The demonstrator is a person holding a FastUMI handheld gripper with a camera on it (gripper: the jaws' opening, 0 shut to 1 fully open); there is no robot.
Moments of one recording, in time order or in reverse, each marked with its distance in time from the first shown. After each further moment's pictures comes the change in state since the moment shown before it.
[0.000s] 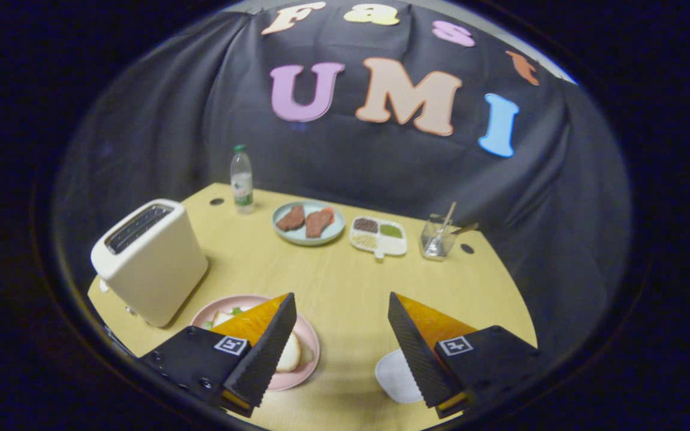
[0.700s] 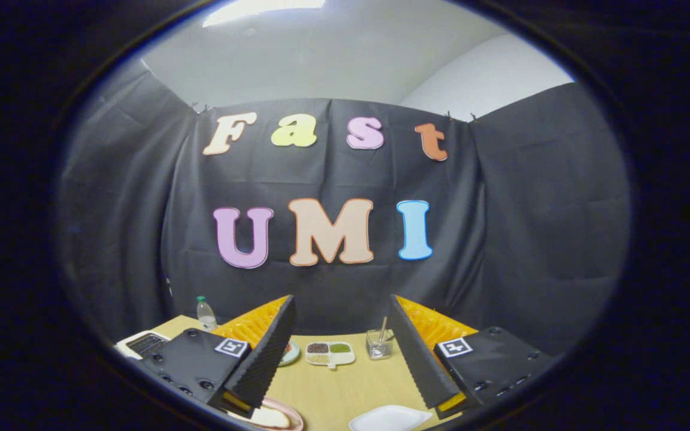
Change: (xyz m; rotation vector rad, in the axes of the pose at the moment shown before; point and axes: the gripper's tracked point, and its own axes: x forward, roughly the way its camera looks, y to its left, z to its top) arm -0.123 -0.081 0.151 0.203 -0.565 -0.180
